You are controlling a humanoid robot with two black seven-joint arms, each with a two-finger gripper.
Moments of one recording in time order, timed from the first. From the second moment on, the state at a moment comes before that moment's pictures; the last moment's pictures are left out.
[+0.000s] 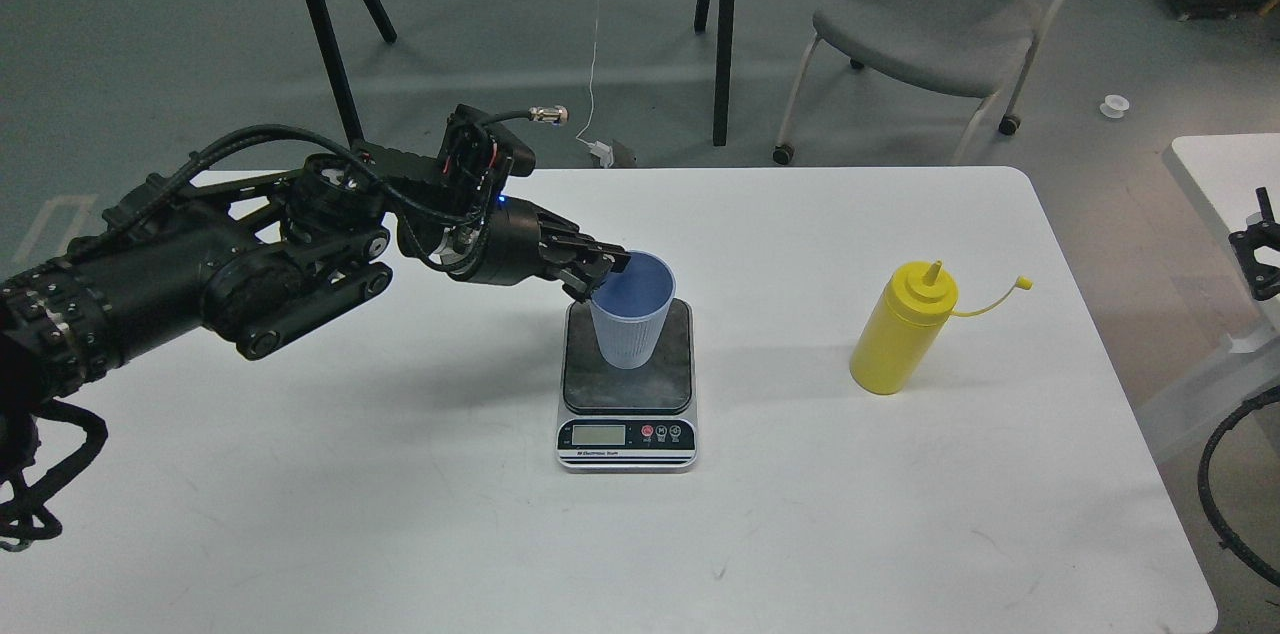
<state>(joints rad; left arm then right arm) -1.11 0.31 -0.16 -0.90 1.85 -0.32 -0.47 0.27 -0.62 1.25 0.76 0.28 0.49 0.23</state>
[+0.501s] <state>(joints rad) -1.10 0.28 -0.14 -0.87 1.86 -0.32 -0.46 0.27 -0.62 1.25 0.76 0.28 0.49 0.23</state>
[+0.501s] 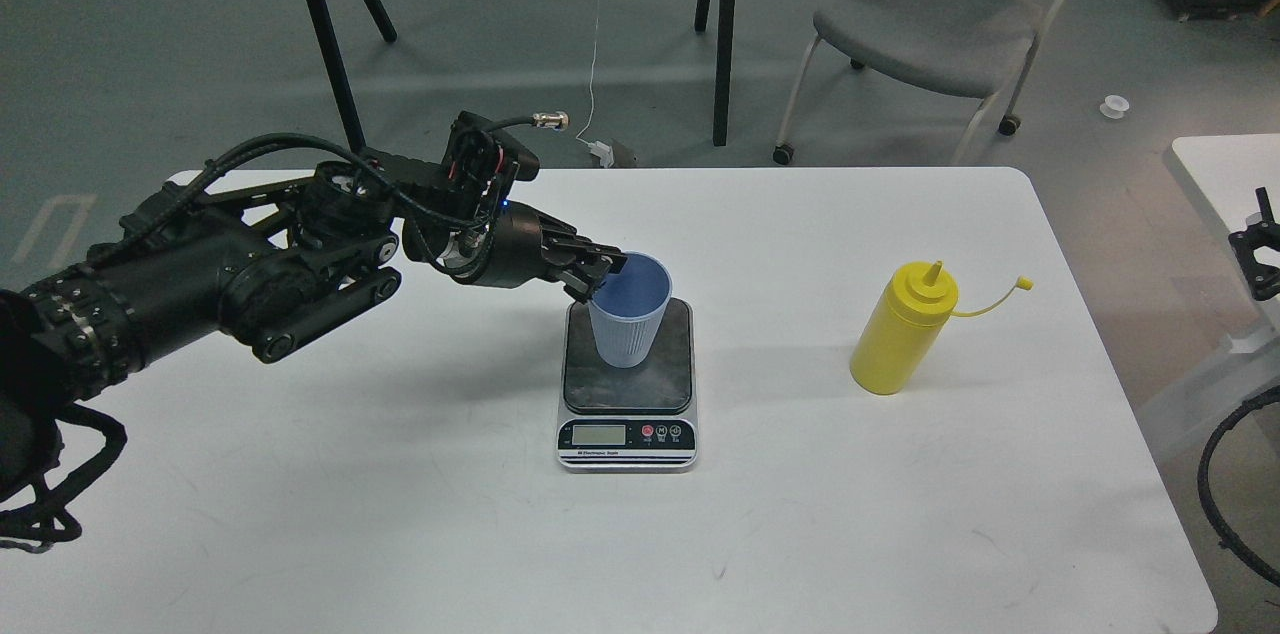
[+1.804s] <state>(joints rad) -1.10 0.39 -0.47 -0.82 0.23 -0.34 -0.45 -0.17 -0.53 1.24 1.22 0.31 0.49 0.22</state>
